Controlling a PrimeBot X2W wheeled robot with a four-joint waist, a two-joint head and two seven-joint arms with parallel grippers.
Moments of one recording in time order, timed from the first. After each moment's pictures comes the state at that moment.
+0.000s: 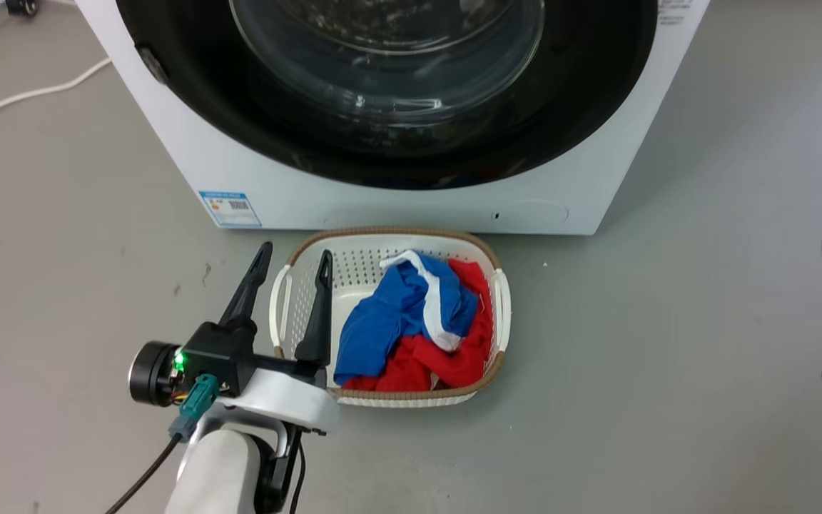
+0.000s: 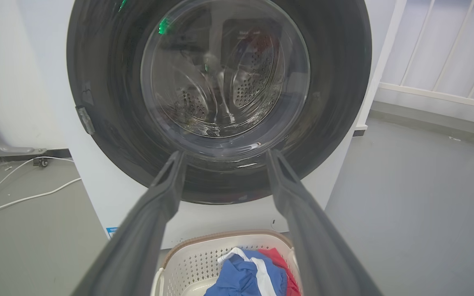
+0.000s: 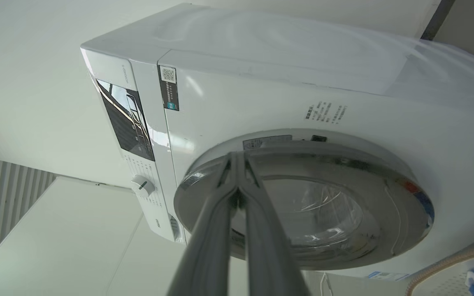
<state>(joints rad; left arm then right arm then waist) -0.23 0.06 -0.16 0.16 -0.12 -0.04 -0.26 -0.67 -0.28 -0.18 0.51 1.65 0.13 0.28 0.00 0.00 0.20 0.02</state>
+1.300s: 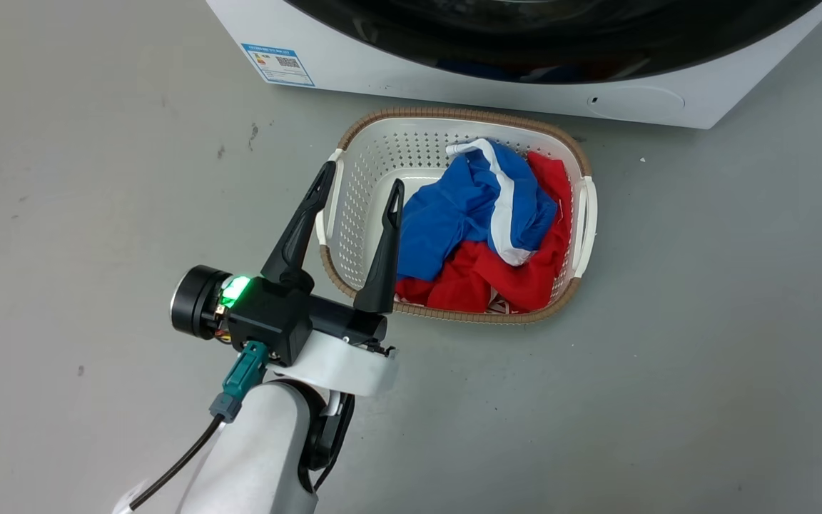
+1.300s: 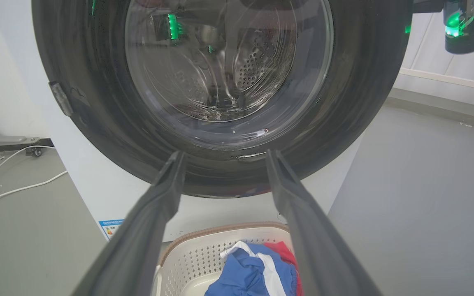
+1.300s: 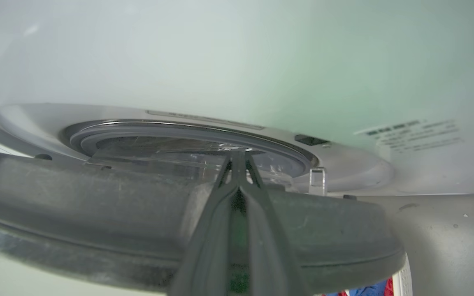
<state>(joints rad) -0.35 0.05 -0.32 0.04 -0.12 0.01 -0.26 -1.51 -0.41 0.17 1.12 1.25 0.13 0.62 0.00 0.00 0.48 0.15</state>
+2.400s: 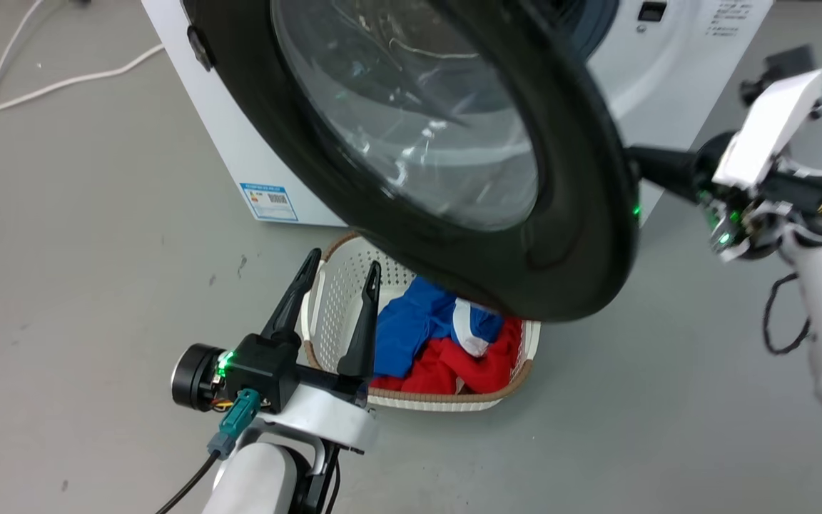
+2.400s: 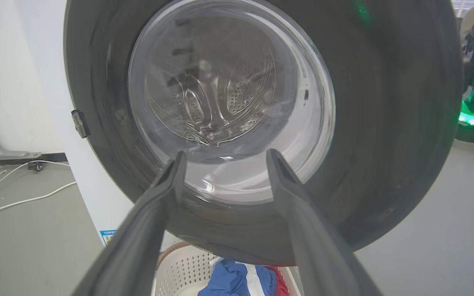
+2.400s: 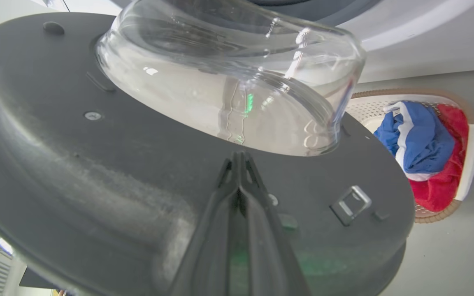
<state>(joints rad) -0.22 0.05 -0.28 0.12 -0.15 -0.01 -0.26 -0.93 -0.25 0.16 0.78 1.35 0.13 0.87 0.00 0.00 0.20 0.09</state>
